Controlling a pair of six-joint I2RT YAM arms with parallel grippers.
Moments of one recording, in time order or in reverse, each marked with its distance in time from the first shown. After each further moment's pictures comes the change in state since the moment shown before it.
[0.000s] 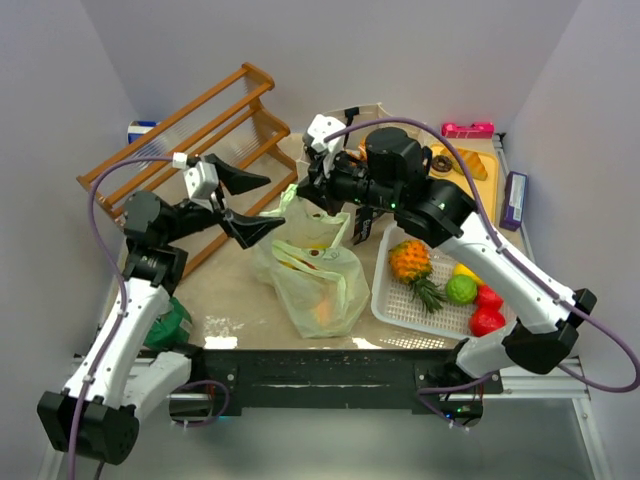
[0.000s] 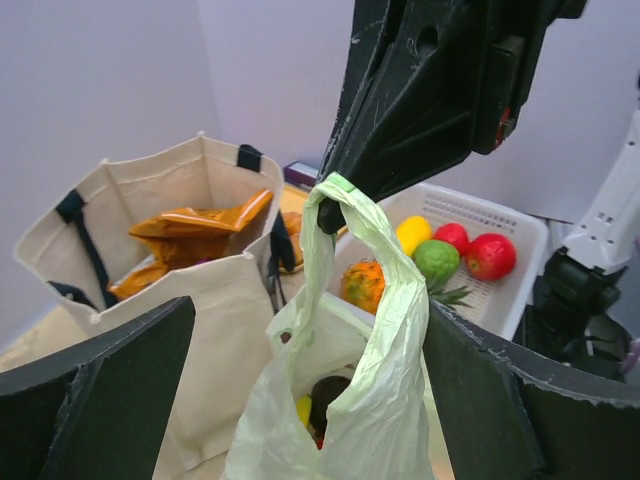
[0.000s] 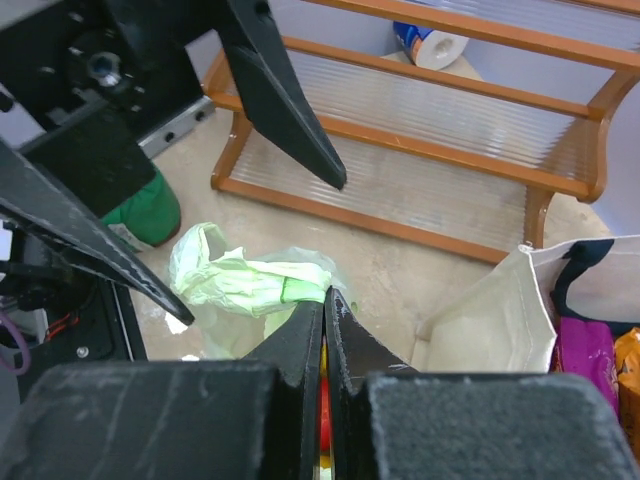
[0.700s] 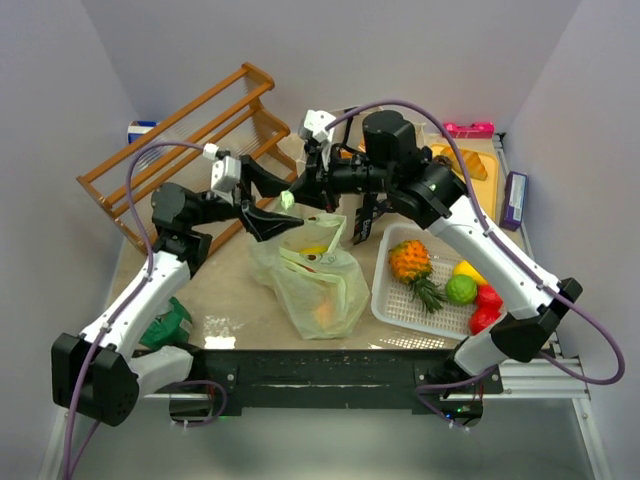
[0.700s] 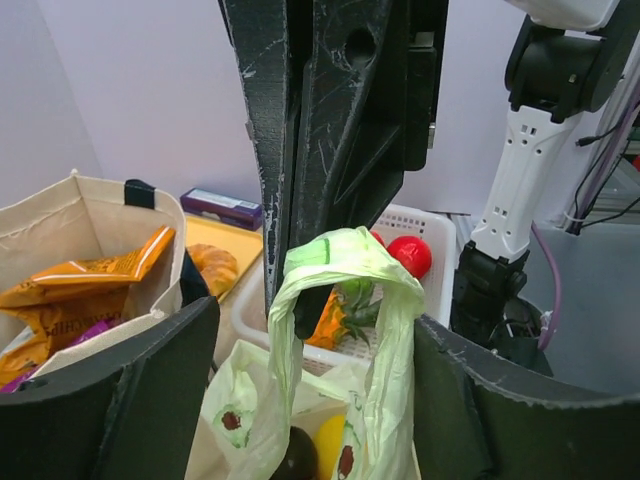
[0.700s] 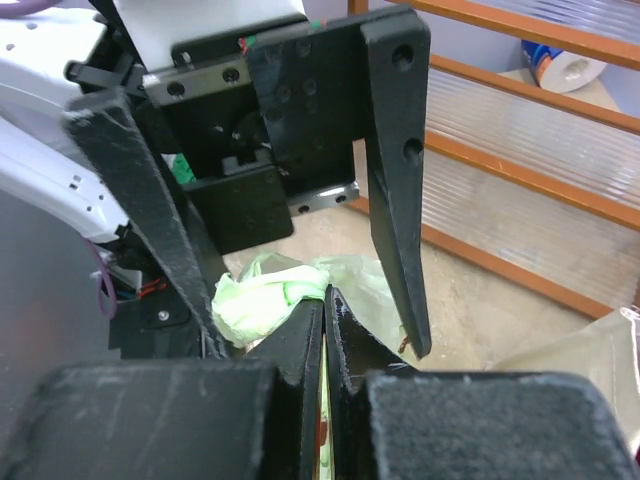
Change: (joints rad) left arm -0.103 0.240 0.002 0.408 0.167 -0.205; right arm -0.095 0.087 0.073 -0.021 -0.374 0.014
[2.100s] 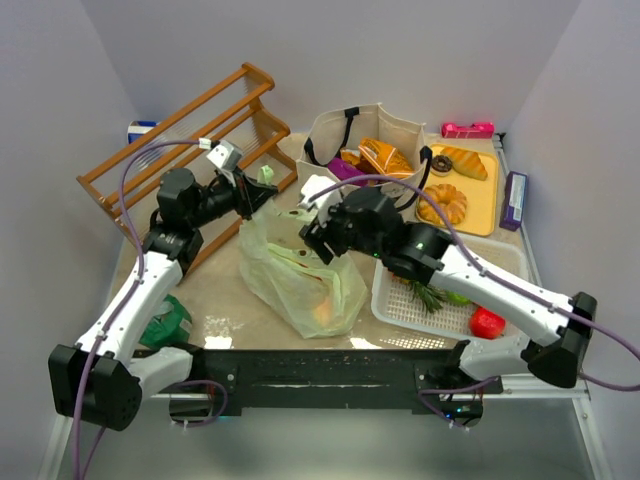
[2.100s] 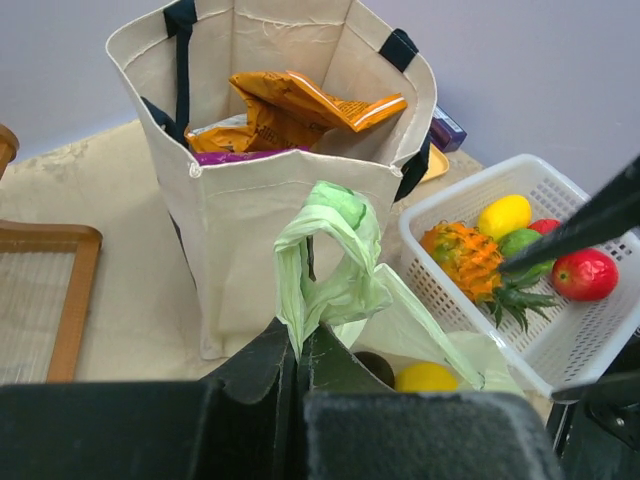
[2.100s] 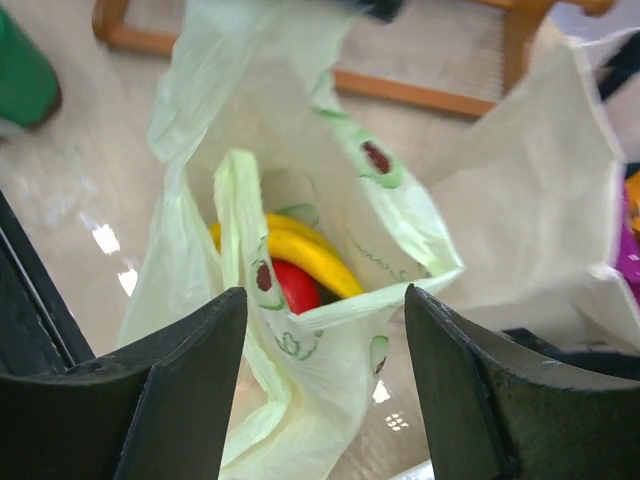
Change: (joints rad) left arm 0.066 -0.023 0.038 -0.615 -0.477 0.233; right arm 0.177 -0.233 -0.494 0.119 0.670 -0.023
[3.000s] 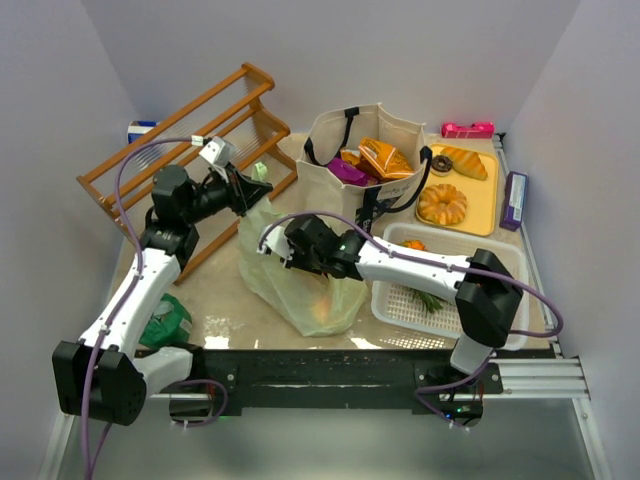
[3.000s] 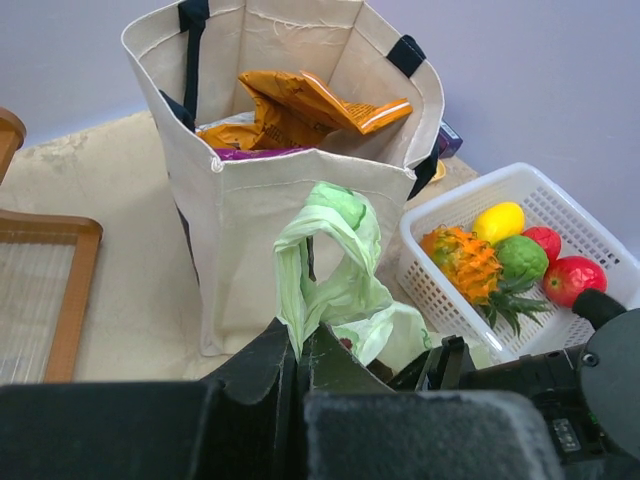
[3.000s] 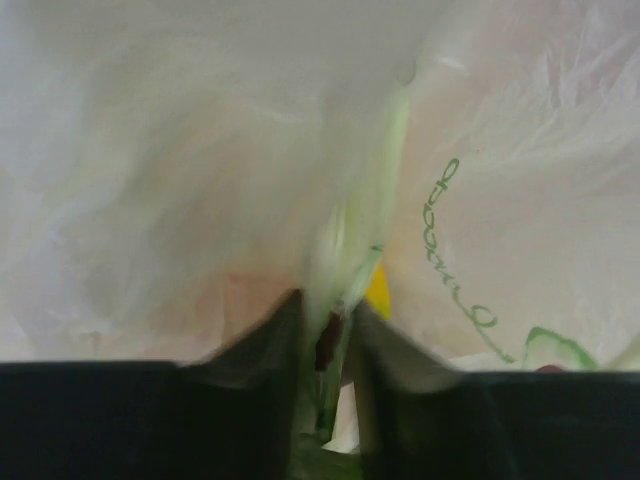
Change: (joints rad) left arm 0.065 0.025 0.000 0.027 0.064 -0.045; right arm 0.066 0.419 -0.018 0.006 0.097 -0.307
